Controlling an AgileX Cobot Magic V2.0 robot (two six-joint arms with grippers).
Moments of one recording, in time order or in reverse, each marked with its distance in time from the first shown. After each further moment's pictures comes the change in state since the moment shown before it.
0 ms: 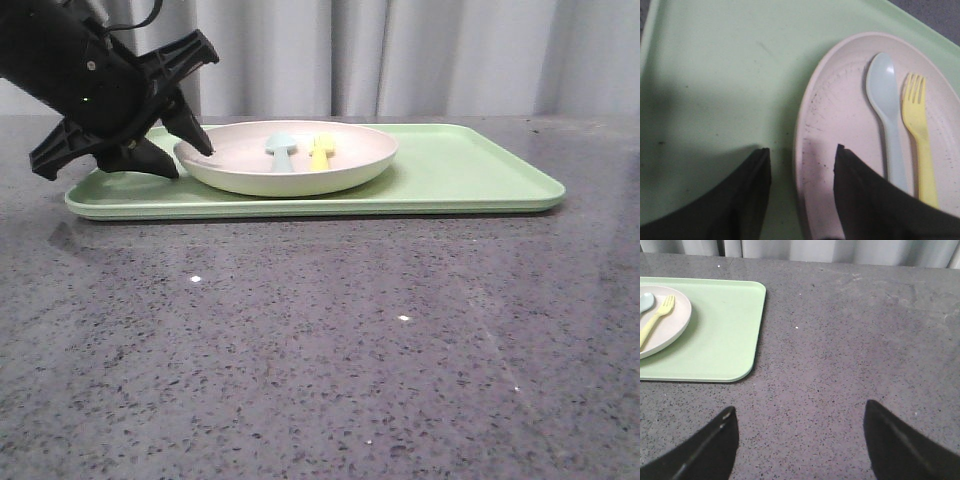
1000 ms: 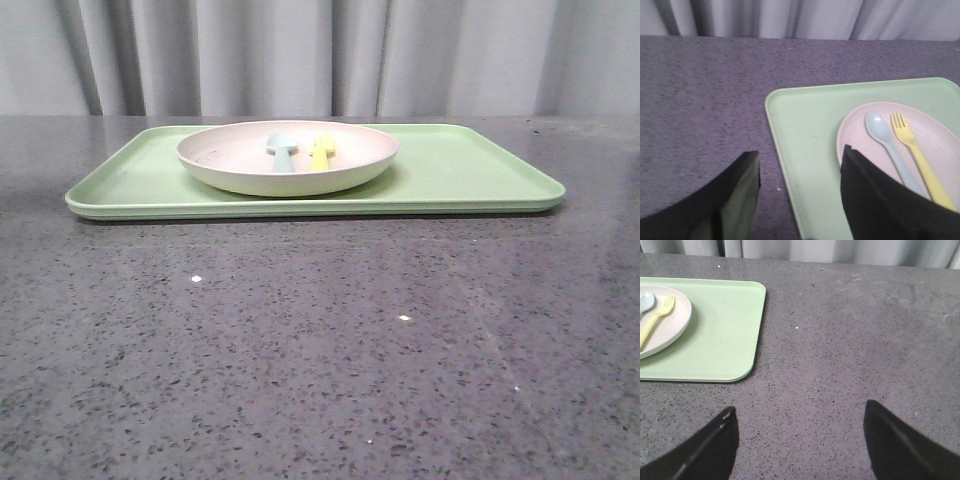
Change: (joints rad) left arm 0.239 -0.502 0.013 0.553 0.241 0.000; right arm 0.000 0.000 0.000 0.000 0.000 0.000
